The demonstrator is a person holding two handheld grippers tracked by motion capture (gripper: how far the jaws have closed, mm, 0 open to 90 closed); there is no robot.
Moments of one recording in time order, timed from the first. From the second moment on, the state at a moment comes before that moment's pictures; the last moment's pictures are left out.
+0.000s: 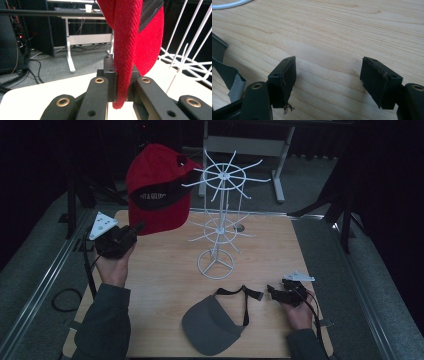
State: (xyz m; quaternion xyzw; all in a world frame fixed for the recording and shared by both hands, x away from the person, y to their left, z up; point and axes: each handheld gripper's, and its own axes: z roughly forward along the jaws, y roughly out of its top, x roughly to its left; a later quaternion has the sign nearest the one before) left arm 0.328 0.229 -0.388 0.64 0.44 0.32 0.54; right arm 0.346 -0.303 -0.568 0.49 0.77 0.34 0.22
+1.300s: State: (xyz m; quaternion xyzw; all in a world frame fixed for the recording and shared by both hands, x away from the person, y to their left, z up) left arm 0.320 0.233 -0.428 0.68 0.44 0.28 0.52; right arm 0.346 -0.303 -0.568 0.49 0.77 0.34 0.22
